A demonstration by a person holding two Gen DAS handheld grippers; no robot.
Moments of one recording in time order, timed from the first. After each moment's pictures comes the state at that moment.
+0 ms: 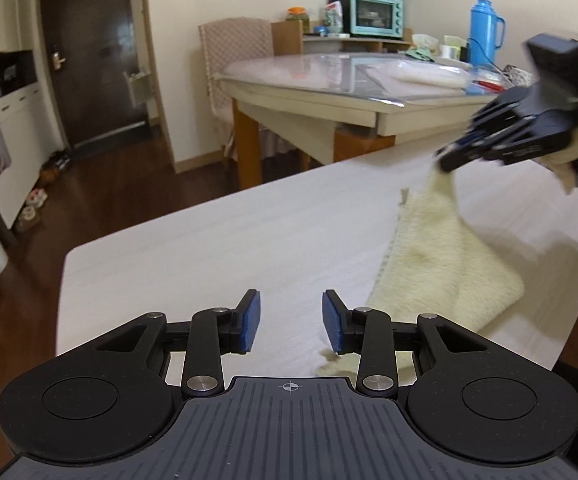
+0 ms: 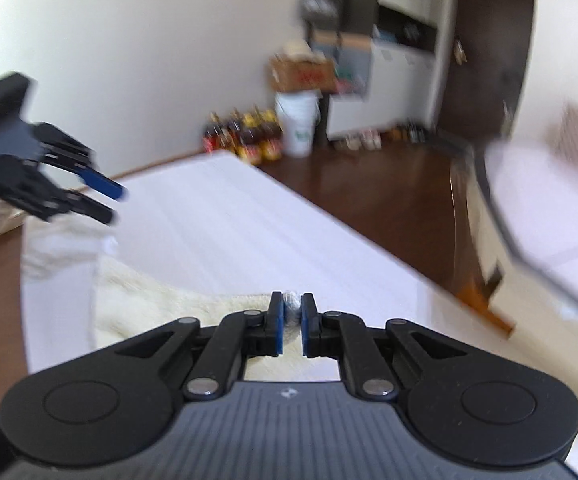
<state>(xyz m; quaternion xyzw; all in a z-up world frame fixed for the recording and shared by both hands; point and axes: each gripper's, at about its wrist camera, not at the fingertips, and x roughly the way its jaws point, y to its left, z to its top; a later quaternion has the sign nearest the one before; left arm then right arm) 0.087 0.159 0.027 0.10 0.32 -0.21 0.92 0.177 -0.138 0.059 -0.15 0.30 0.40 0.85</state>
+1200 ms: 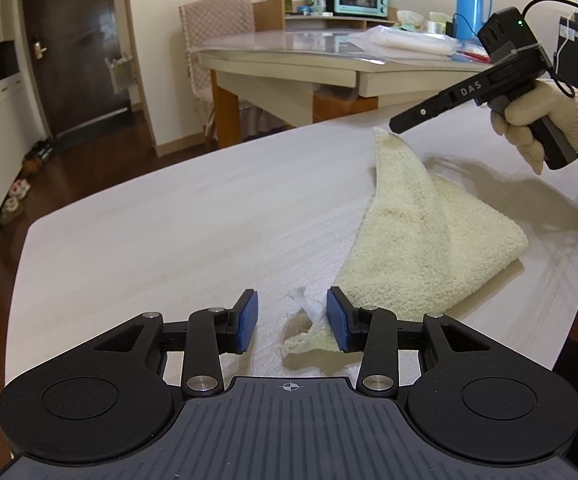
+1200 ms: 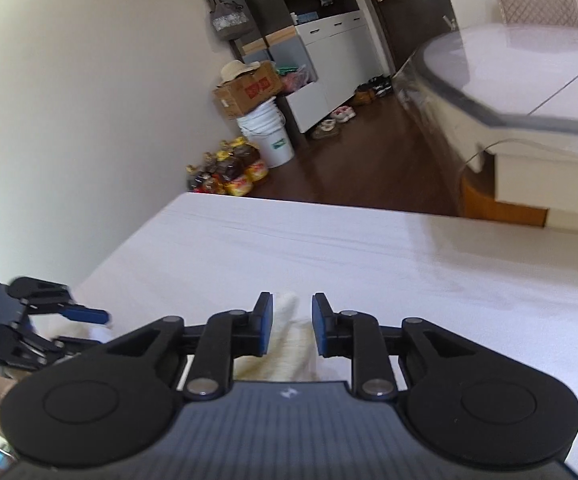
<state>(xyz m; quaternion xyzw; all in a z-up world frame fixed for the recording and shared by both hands) 0.085 0.154 -0.014 0.10 0.34 -0.22 0.91 0.235 -0.182 0.018 0.05 0.36 0.39 0.85</state>
